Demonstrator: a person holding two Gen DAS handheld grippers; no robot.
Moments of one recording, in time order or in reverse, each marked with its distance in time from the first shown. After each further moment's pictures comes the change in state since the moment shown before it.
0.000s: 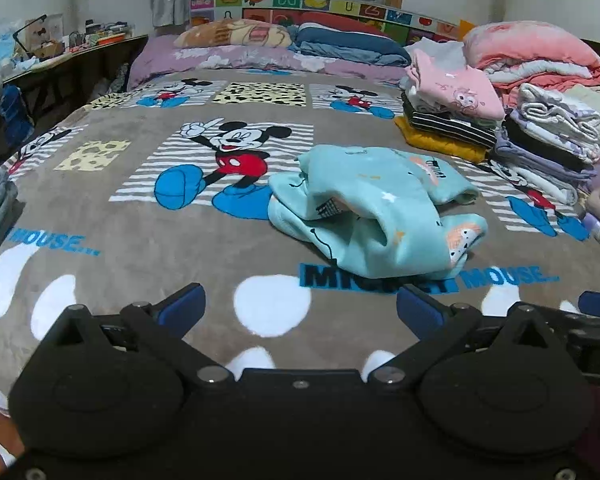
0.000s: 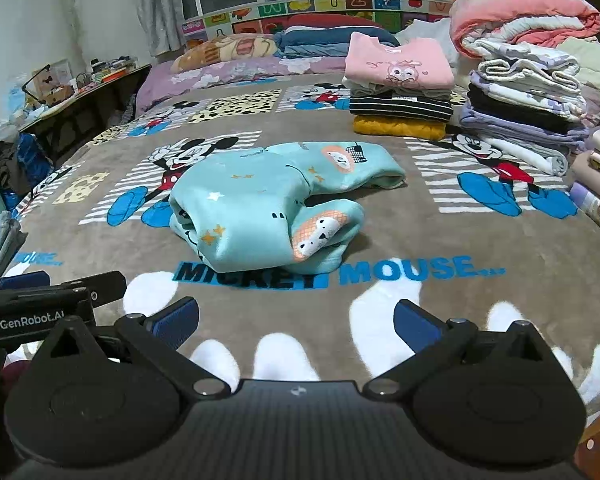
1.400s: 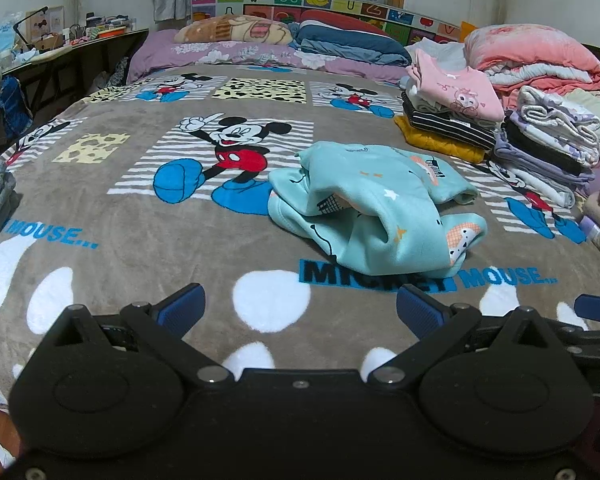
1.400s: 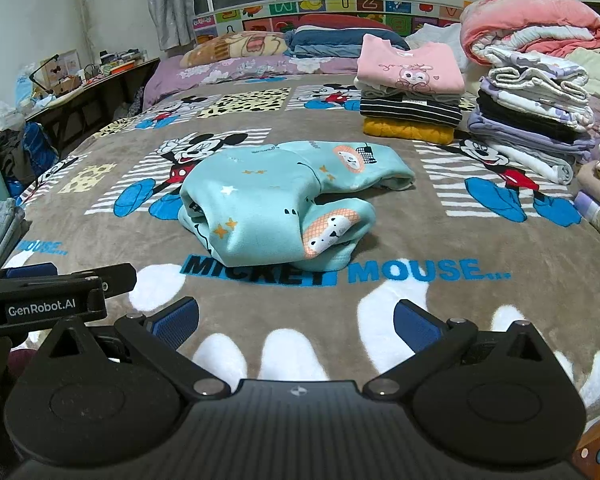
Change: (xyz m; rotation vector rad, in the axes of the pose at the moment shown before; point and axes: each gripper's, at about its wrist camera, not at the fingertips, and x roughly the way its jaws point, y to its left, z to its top) left arm 0.001 0.004 -0.003 0.001 -0.001 -0.006; right arm -0.001 0.009 -0.002 -0.036 0.000 0.005
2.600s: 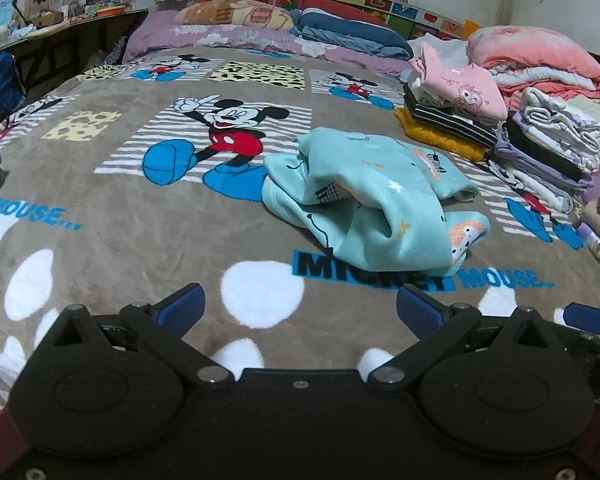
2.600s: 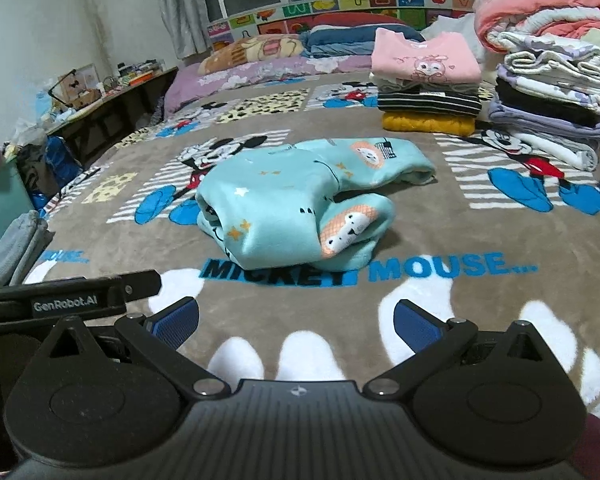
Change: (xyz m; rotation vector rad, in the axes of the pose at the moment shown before) left arm 0.019 0.007 0.001 -0.051 0.023 -0.047; right arm 0.008 -0.013 -0.001 0.040 -0.017 0.113
